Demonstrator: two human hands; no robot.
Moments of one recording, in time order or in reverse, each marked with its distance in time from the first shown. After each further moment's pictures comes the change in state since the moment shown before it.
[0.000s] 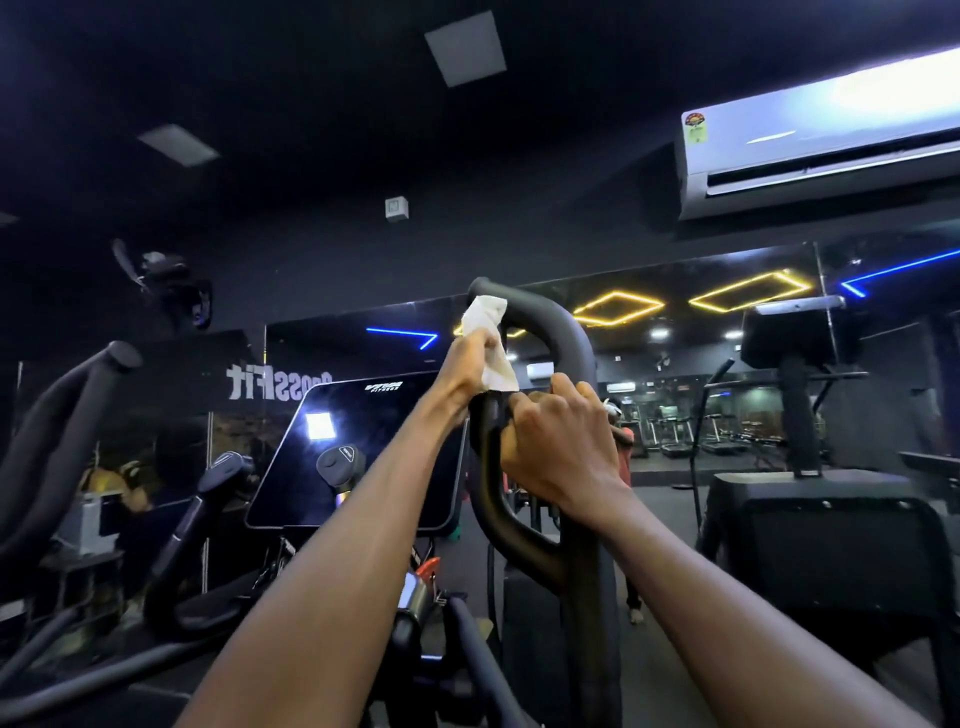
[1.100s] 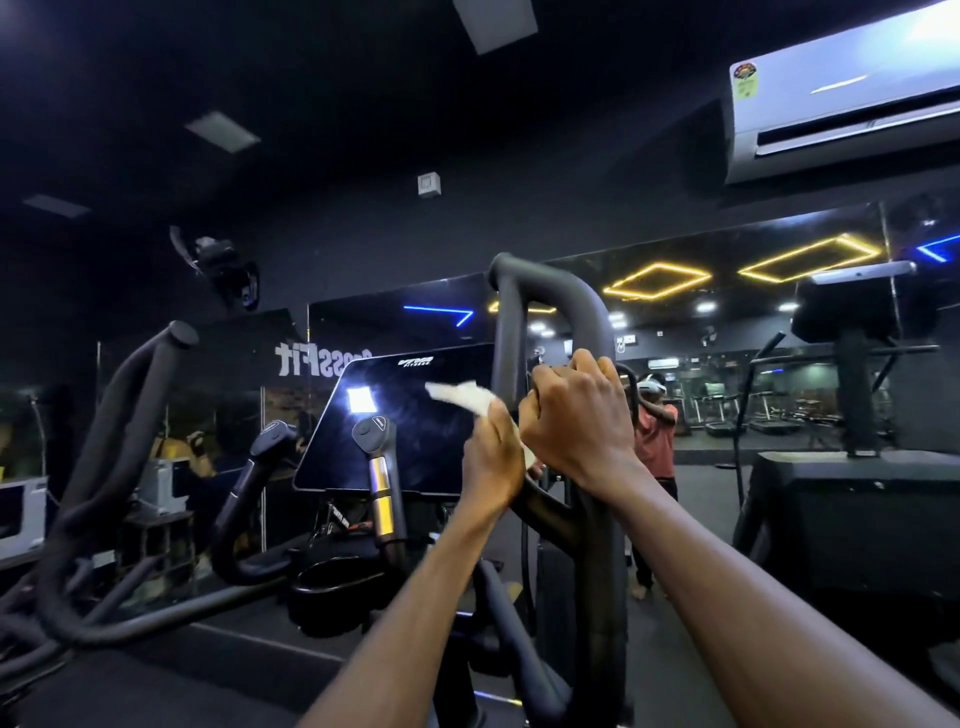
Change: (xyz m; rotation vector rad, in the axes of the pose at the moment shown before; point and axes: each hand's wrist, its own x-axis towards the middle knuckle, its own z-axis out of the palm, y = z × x) left_hand -0.084 -0.092 0.007 0.461 0.232 0.072; right_hand -0.010 0.002 0.001 0.206 0.033 0.060
